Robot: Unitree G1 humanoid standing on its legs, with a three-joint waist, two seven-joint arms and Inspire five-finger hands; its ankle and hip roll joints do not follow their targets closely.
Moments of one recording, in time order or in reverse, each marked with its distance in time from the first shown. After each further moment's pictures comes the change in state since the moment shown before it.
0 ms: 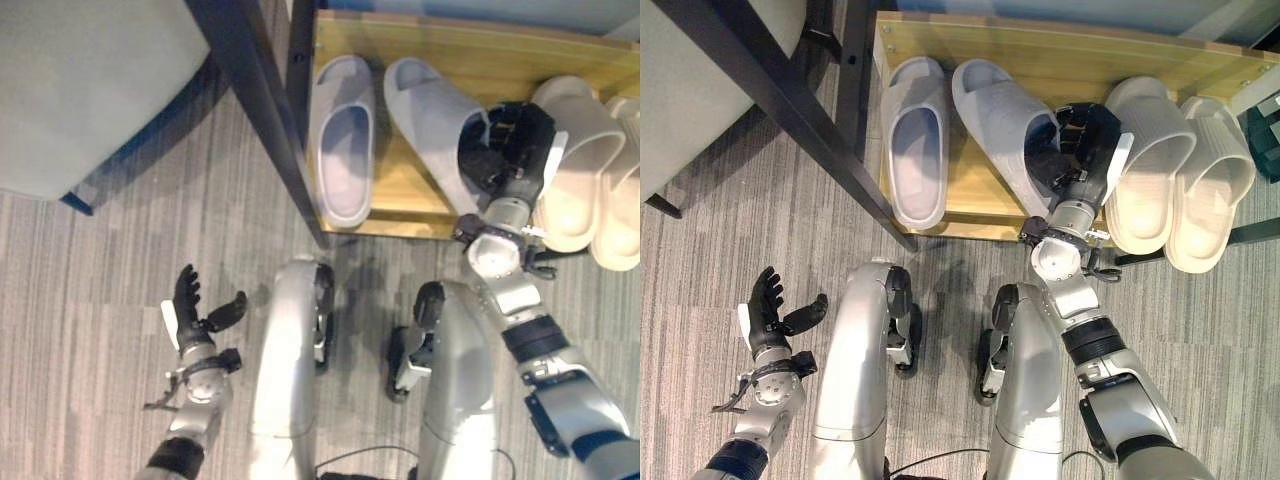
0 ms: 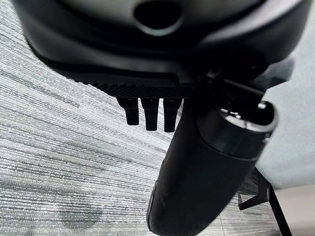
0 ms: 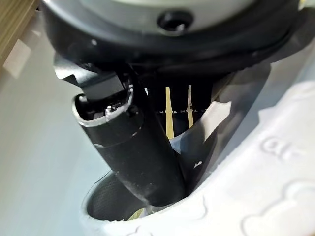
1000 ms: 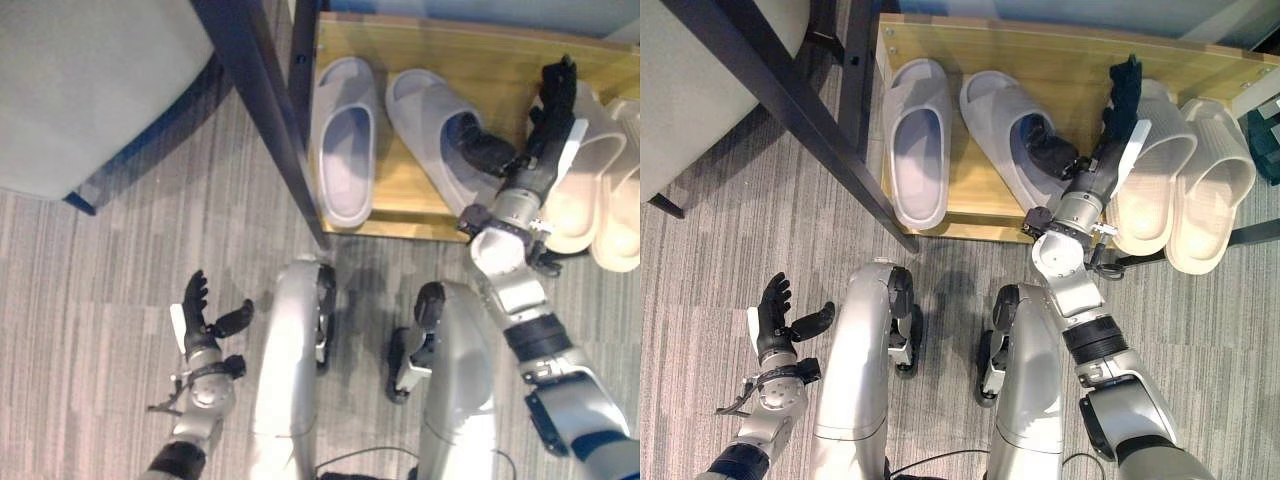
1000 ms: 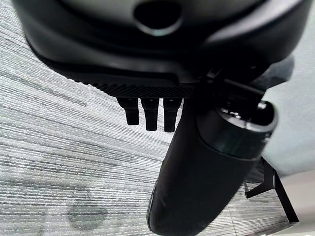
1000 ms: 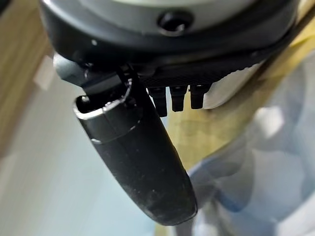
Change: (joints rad) left arm 0.013 0.000 -0.034 0.002 0.040 0.021 -0.001; right arm 0.000 0.002 -0.033 -0.120 -0.066 0.020 -0.051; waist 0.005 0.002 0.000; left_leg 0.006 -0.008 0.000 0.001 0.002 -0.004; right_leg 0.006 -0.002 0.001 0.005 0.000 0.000
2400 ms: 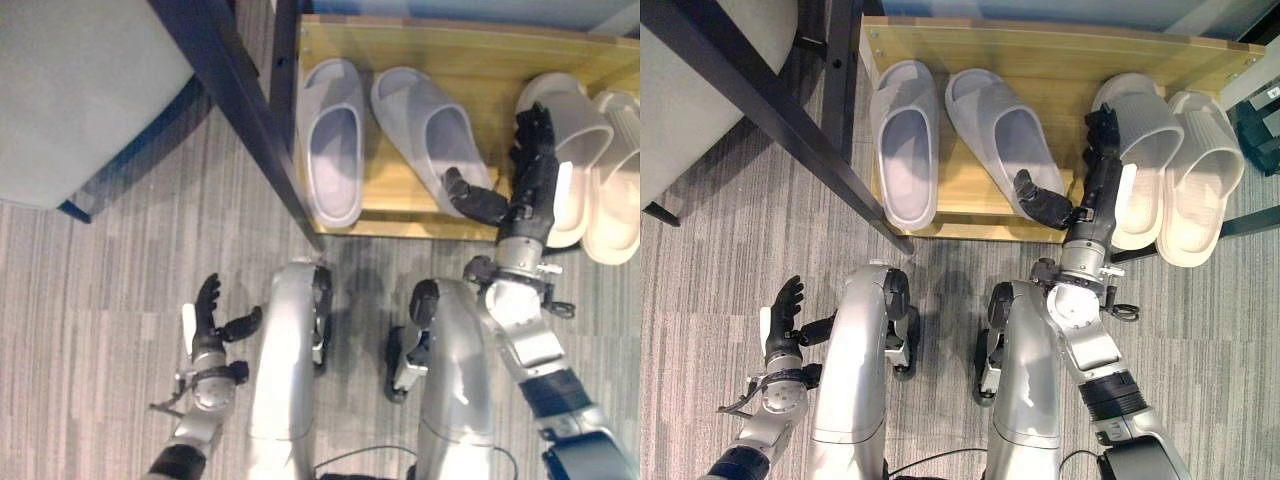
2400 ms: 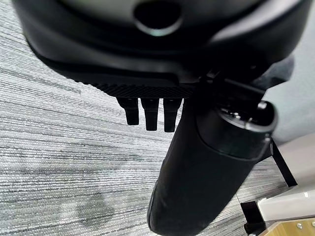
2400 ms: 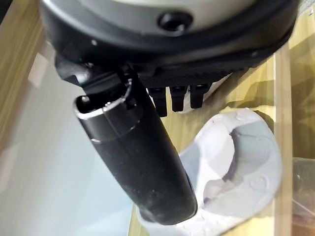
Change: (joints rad) left arm 0.014 -0.004 0.002 0.001 0.114 0.038 -0.066; right arm 0.310 -0.023 -0.045 -0.203 -0.011 -0.009 0.216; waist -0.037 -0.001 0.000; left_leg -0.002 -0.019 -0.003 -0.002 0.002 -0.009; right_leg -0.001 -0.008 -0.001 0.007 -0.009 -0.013
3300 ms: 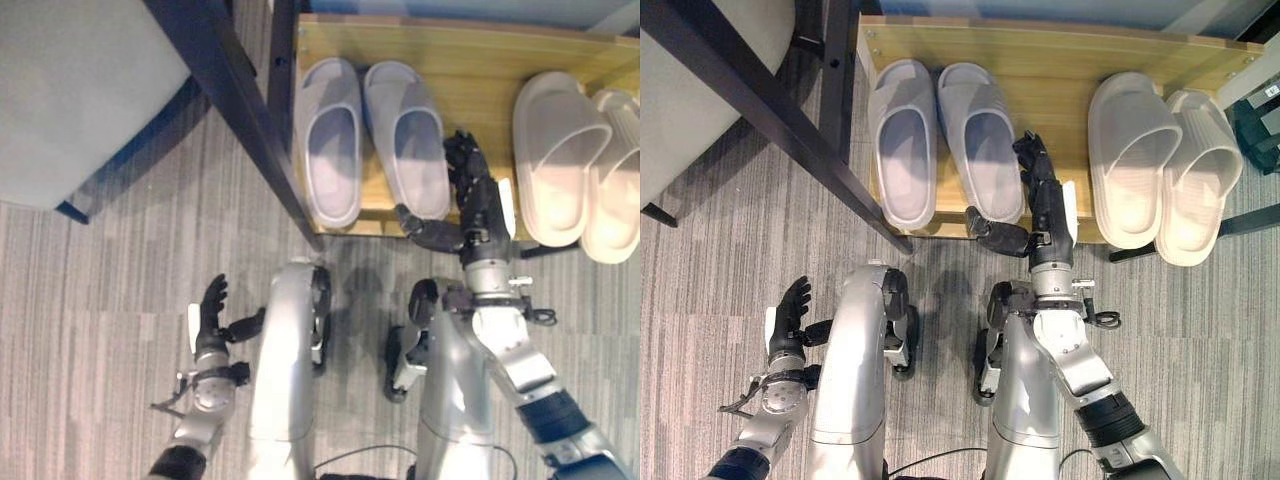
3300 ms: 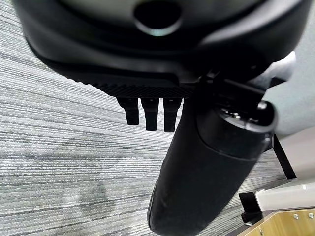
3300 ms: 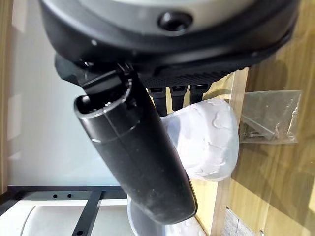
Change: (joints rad) left arm 0.010 -0.004 0.005 -0.009 -0.045 -0.001 -0.058; right arm 0.113 -0.010 0.089 -0.151 0.011 -0.001 0.177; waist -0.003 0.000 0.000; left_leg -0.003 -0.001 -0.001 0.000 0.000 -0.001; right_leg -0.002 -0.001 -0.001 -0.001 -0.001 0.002
